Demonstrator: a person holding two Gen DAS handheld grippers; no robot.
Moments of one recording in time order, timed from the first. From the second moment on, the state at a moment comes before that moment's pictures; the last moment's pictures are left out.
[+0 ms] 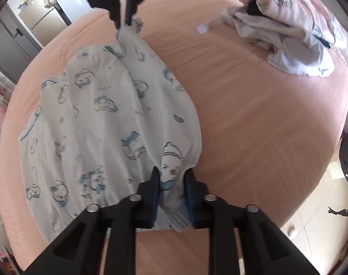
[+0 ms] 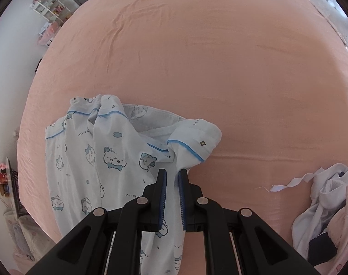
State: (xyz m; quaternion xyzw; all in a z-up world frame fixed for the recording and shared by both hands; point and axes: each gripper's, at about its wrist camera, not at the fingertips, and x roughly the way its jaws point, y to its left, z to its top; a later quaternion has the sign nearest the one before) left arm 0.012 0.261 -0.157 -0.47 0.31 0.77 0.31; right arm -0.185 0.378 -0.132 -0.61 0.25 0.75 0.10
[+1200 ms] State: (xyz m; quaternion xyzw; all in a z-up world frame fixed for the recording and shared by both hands) left arm -0.011 0.212 -0.124 -0.48 0.26 0.79 0.29; right arm -0.217 0.398 -0.212 -0.62 0.35 0.69 0.15
